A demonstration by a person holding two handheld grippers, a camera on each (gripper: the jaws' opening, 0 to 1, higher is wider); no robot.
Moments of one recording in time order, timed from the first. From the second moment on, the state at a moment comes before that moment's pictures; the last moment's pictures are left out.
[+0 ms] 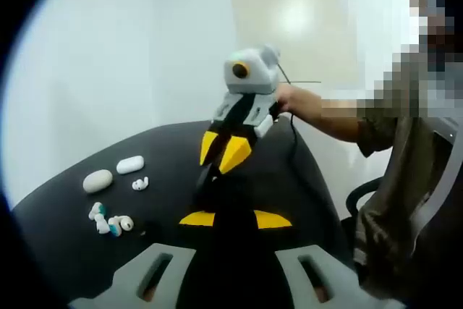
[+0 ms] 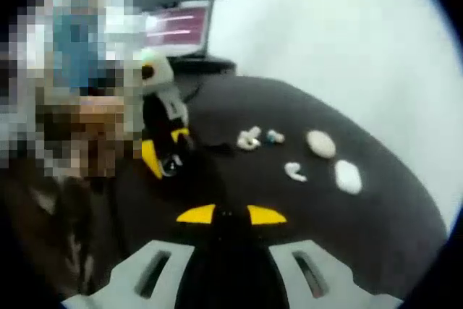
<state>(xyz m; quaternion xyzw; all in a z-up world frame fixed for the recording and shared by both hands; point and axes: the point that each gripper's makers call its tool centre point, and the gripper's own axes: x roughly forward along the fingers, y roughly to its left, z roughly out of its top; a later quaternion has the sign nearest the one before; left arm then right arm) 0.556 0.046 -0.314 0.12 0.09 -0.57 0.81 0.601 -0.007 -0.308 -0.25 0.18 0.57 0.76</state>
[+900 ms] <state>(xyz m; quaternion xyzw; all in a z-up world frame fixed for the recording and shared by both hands) 0.557 0.046 -0.314 0.12 0.09 -0.57 0.81 0.618 -0.009 -0.298 -0.17 0.18 0.56 0.79</state>
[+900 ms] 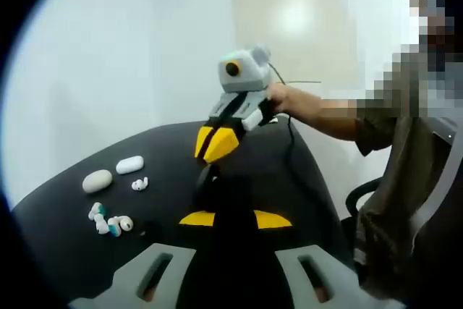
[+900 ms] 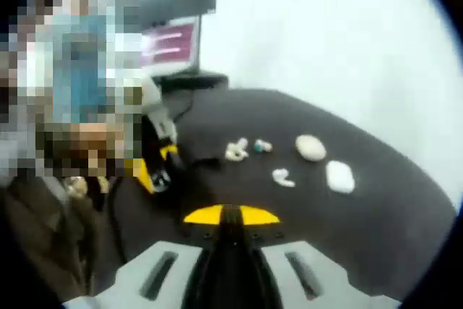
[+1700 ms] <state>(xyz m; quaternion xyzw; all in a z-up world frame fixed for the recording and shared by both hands) 0.558 0.046 -0.314 0.12 0.09 -0.57 0.81 0.588 -0.022 -0.321 -0.11 0.23 0.56 0.79</state>
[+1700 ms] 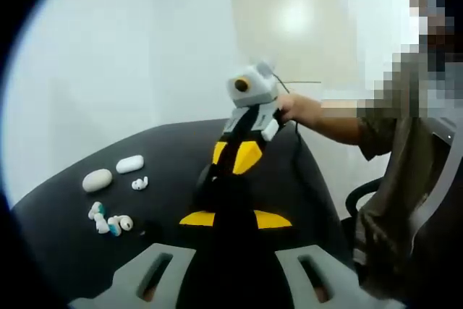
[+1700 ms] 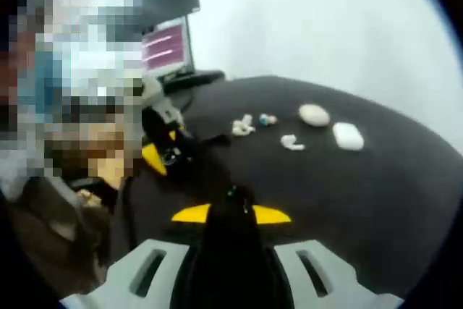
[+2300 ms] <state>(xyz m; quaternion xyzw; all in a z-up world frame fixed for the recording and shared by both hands) 0.557 0.046 -0.314 0.12 0.09 -0.57 0.81 0.595 -0.017 -0.300 -0.09 0.21 0.57 0.79</state>
